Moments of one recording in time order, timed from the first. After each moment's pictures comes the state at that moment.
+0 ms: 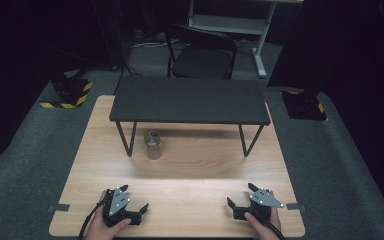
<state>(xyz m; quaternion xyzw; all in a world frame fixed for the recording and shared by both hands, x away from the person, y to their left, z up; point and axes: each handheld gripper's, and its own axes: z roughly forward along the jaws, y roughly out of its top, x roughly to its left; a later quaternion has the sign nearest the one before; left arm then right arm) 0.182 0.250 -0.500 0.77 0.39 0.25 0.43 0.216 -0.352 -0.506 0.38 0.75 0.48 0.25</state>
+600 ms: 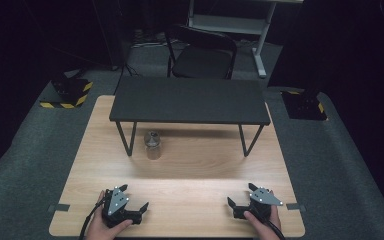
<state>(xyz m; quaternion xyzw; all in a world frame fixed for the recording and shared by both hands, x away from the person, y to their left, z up) 0.179 0.250 -0.496 0.76 0.41 0.24 0.45 0.219 -0.350 -0.502 0.39 0.76 0.46 0.24</state>
